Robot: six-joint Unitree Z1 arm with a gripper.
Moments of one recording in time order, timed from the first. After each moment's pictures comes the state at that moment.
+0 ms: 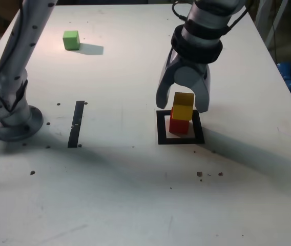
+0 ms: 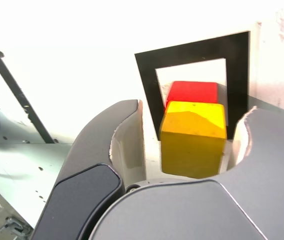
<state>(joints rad) -0.06 2.16 -1.81 1.49 0.04 0.10</state>
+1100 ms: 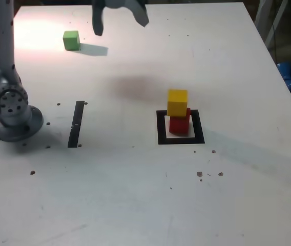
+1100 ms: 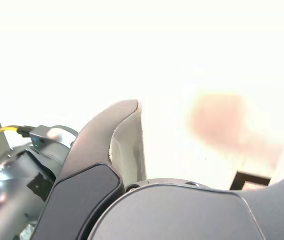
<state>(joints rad) 0.57 1.84 -1.59 1.51 0.19 0.42</state>
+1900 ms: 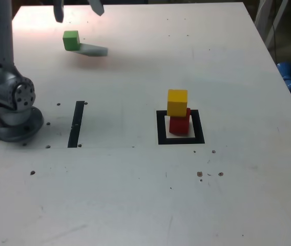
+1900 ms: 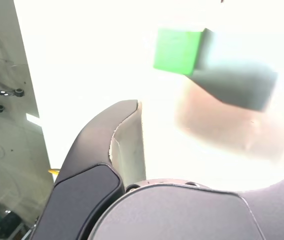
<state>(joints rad) 1.06 1.91 -1.56 1.39 0.30 0.84</state>
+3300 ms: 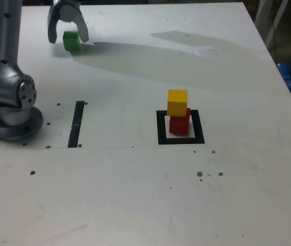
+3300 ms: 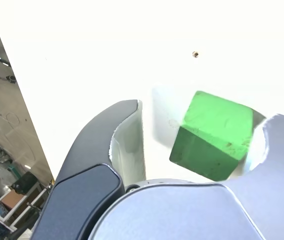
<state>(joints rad) 1.21 2.16 -1.56 1.29 0.32 0.90</state>
